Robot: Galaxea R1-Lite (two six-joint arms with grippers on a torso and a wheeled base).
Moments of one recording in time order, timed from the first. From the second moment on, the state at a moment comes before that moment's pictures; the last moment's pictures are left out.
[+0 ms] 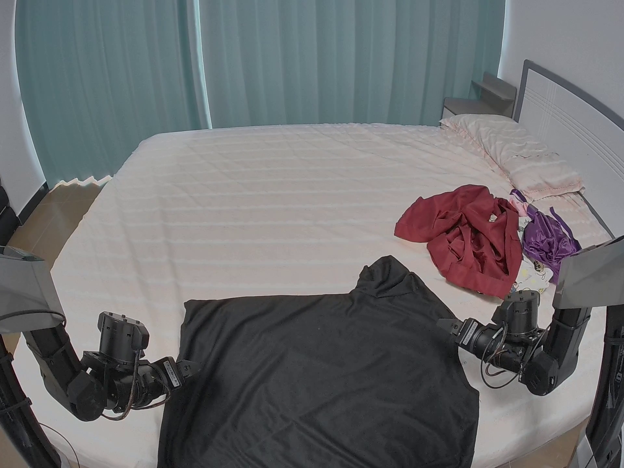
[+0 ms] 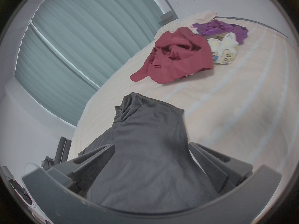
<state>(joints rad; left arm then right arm) -0.22 1.98 -0.22 -0.89 0.06 -0.67 0.24 2.26 -0.36 -1.33 0.00 0.71</state>
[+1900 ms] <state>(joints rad) -0.24 1.99 -0.15 -0.95 -0.22 -0.95 0.23 2.79 -1.99 -0.14 0.06 0.67</state>
